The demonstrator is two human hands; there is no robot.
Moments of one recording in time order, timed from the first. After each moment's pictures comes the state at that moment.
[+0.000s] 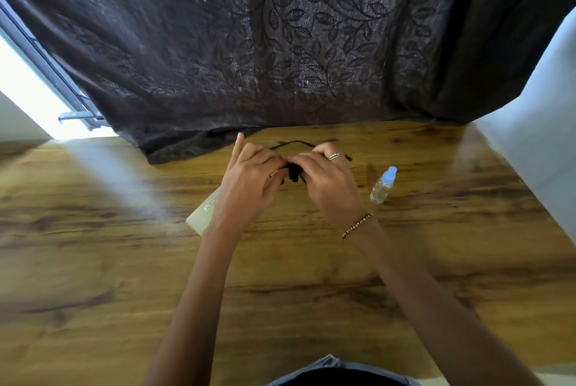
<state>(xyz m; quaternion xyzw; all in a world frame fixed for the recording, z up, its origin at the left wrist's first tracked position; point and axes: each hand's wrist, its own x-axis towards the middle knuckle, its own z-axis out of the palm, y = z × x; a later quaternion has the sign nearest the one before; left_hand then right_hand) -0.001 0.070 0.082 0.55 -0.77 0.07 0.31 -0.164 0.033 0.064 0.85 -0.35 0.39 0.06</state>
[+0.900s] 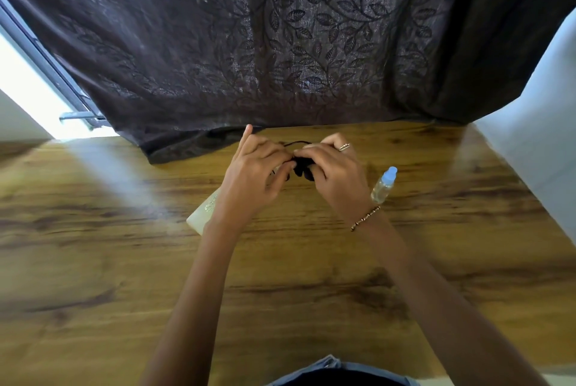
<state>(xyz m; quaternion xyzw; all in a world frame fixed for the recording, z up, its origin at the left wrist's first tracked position) -0.002 0.065 0.091 0.51 -0.78 0.07 0.35 -0.171 0.028 0.080 0.83 -0.33 0.46 0.06</state>
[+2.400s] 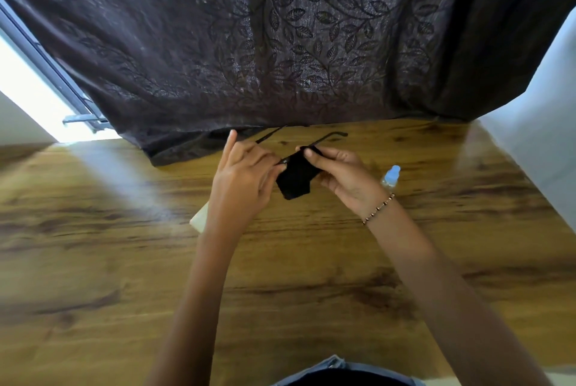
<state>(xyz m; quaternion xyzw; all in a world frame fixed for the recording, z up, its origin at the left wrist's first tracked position) 0.011 0.075 0.085 0.54 -0.76 0.16 0.33 -0.173 0.015 0.079 0.44 -0.39 0.42 -0.69</state>
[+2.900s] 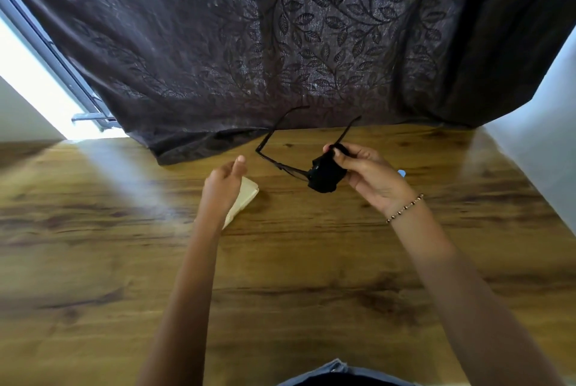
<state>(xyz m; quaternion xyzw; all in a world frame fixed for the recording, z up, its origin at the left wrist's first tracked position) 0.039 0.064 0.064 0.72 -0.41 -0.36 0.43 -0.199 0.013 0.094 0.48 -0.34 0.42 -0.70</state>
